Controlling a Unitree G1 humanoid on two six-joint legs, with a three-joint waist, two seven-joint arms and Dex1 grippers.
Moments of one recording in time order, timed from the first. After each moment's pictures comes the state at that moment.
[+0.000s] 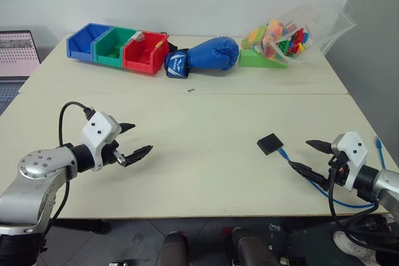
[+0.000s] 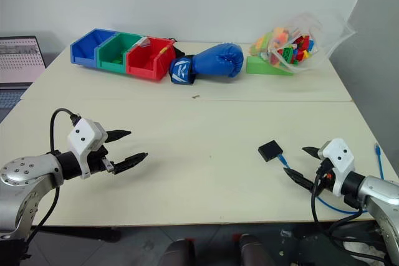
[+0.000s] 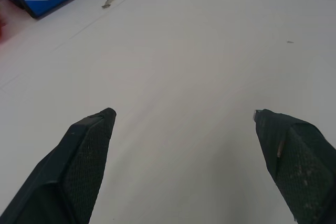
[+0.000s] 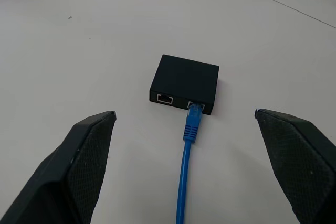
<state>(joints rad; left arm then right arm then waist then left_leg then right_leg) -0.05 0.87 0.26 -0.29 -0.41 0.49 -0.87 0.14 -0.78 -0.30 -0.45 0.46 0.52 0.80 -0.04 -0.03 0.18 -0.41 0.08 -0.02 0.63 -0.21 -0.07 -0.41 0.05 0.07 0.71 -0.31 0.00</state>
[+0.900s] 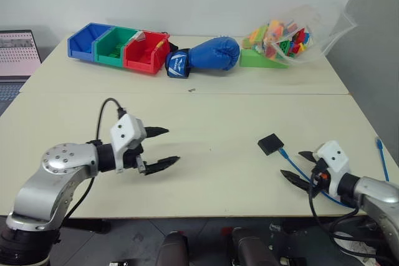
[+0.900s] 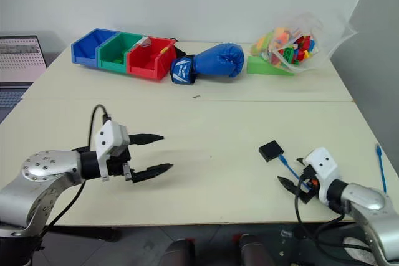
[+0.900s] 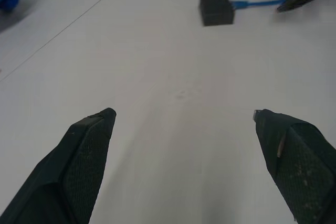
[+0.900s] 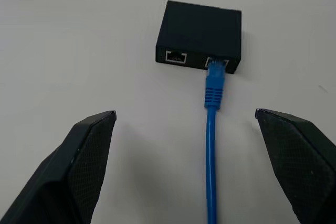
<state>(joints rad) -0.17 0.85 0.08 -0.43 -0.51 0.52 -1.02 0.13 -0.69 -0.13 -0.47 0.34 0.63 0.60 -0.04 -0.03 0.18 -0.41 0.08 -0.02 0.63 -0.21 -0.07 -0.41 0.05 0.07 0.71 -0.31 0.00</state>
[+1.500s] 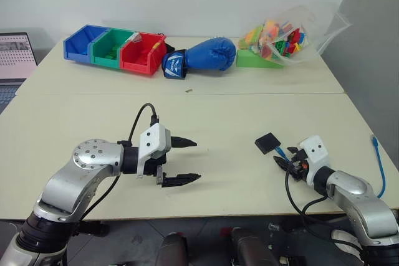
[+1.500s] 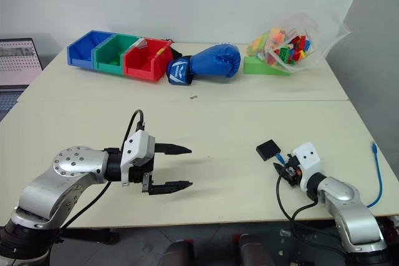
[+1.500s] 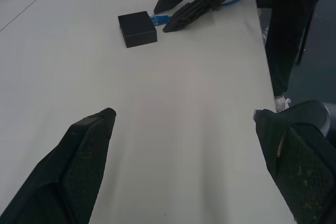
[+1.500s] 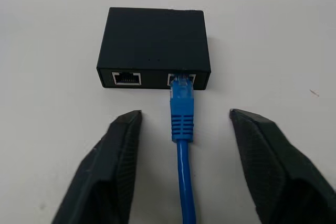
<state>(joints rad) -0.24 0.83 -0.05 -0.41 -0.48 0.48 -1.10 -0.02 -0.56 -0.04 -0.31 0.25 0.60 0.49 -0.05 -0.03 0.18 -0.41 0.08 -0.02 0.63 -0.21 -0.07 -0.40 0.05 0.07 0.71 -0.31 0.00</state>
